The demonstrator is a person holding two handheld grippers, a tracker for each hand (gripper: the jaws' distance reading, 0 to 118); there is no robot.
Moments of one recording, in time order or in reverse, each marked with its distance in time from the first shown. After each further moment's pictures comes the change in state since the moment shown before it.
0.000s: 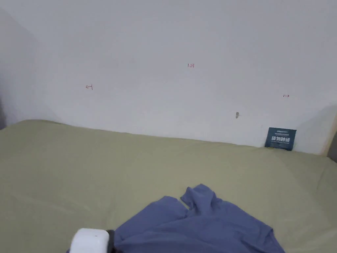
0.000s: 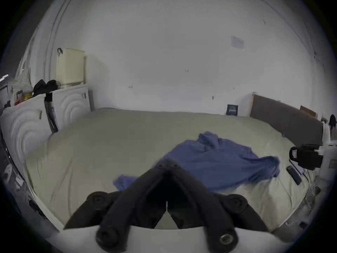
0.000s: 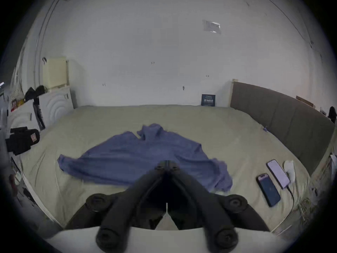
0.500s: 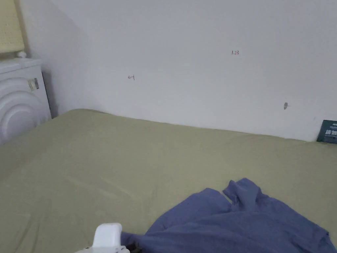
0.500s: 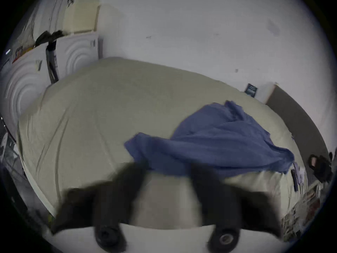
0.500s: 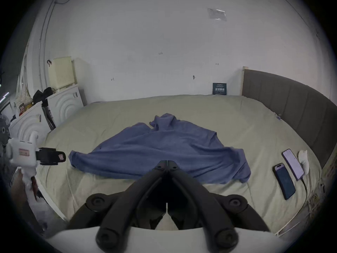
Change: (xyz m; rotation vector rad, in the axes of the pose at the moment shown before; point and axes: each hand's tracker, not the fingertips) left arm -0.103 -0.019 -0.101 -0.392 0.002 0.207; right arm 0.003 0.002 -0.021 -0.052 0.127 -0.062
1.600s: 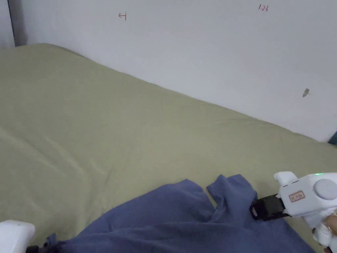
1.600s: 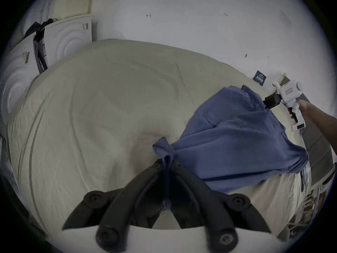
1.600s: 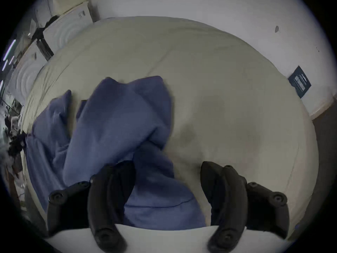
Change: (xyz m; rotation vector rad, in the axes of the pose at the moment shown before) left arm 0.001 -0.007 -0.090 -0.112 -0.021 -0.025; right arm 0.070 0.133 -0.477 -0.700 0.290 0.448
